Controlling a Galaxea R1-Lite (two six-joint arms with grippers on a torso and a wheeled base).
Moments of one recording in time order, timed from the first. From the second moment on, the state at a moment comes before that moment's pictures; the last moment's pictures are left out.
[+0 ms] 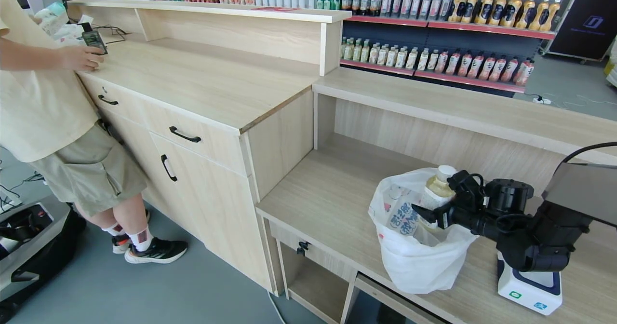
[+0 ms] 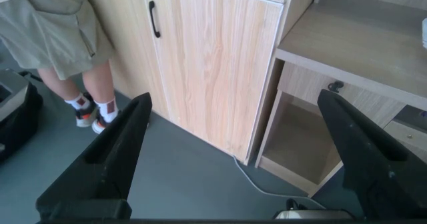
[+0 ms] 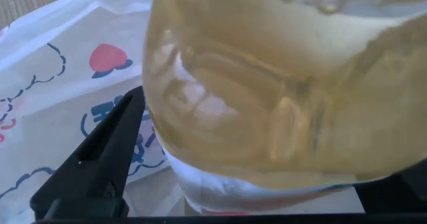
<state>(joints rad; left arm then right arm) 0.00 0.00 0.00 0.00 0.00 0.00 -0.04 2.35 -0.80 -1.28 0.45 -0.32</state>
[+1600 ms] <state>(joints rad) 0.00 0.00 0.00 0.00 0.00 0.00 -0.86 1.71 -0.63 -0.57 -0.18 -0.56</state>
